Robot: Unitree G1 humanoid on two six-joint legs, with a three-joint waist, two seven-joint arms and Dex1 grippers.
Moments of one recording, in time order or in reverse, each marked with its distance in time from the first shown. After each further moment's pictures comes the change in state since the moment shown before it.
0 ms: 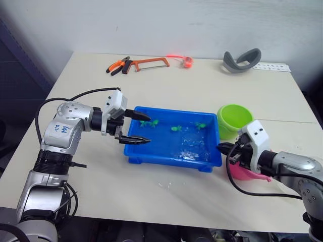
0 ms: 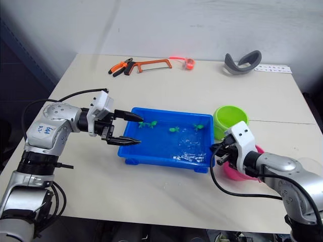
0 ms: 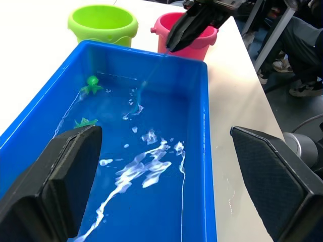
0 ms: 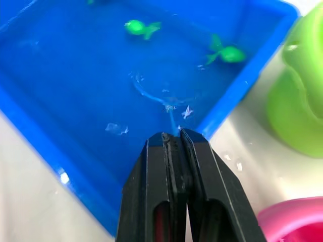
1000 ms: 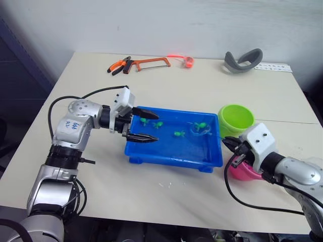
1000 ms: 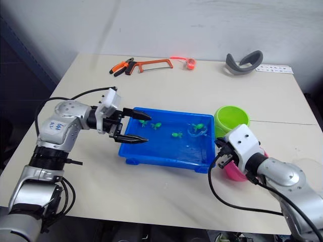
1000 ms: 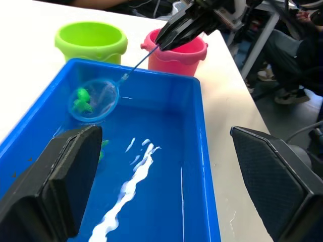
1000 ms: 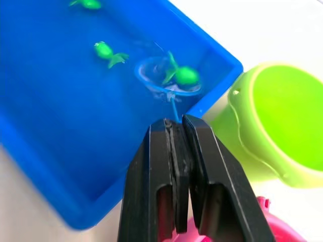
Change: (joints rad) left arm -0.078 -0.095 -0.053 0.123 0.006 -0.052 -0.031; right arm 0.235 -0.106 0.052 -0.185 -0.236 -0.390 0.012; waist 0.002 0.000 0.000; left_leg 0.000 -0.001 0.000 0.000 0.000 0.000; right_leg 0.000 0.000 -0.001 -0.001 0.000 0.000
